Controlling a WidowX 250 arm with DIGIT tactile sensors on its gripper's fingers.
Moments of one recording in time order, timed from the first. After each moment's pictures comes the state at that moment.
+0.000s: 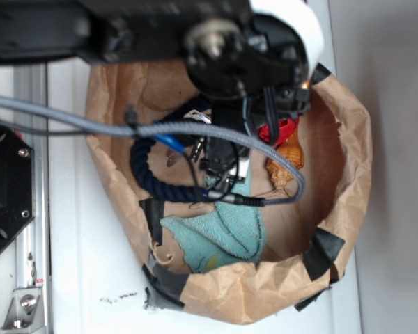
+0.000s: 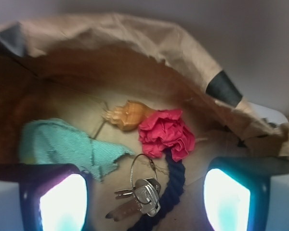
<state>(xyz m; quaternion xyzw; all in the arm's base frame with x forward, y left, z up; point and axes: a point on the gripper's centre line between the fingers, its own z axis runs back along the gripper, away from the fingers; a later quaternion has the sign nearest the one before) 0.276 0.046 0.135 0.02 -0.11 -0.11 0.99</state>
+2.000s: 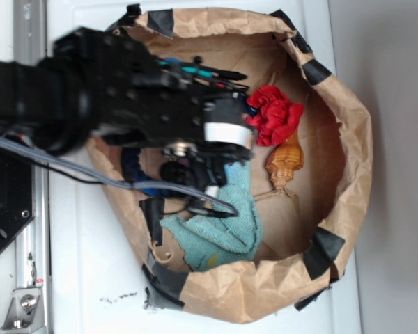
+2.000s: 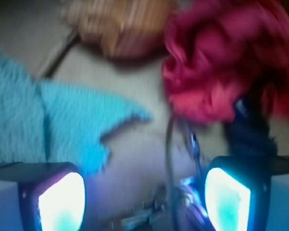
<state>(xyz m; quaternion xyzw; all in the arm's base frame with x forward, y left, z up) 0.249 0.039 0.024 0.04 -0.09 -0.10 0.99</state>
